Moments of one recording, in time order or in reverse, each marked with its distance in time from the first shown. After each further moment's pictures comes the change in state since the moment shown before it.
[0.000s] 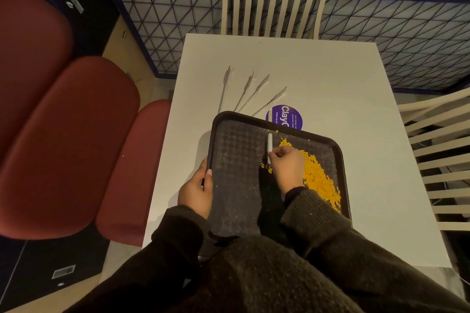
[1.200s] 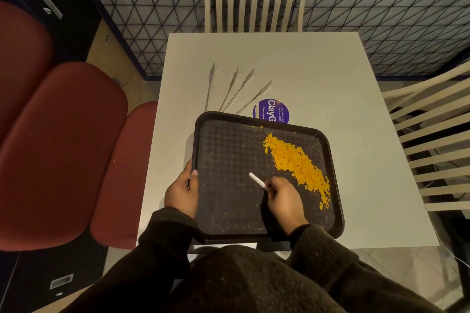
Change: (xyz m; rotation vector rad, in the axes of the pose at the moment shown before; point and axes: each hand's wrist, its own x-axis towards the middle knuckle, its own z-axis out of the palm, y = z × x) left_hand -0.001 -0.006 0.001 -0.036 0.011 -0.029; right_hand -0.060 0.076 -0.025 -0.340 -0.151 -0.271
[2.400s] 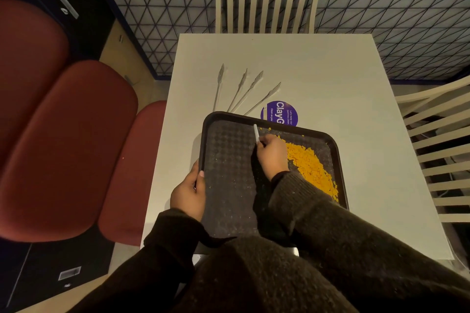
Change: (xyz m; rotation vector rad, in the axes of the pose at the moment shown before) left_hand -0.006 -0.002 0.001 0.100 0.078 0.089; right_hand 0.100 -0.065 -0.001 0.234 0.090 0.104
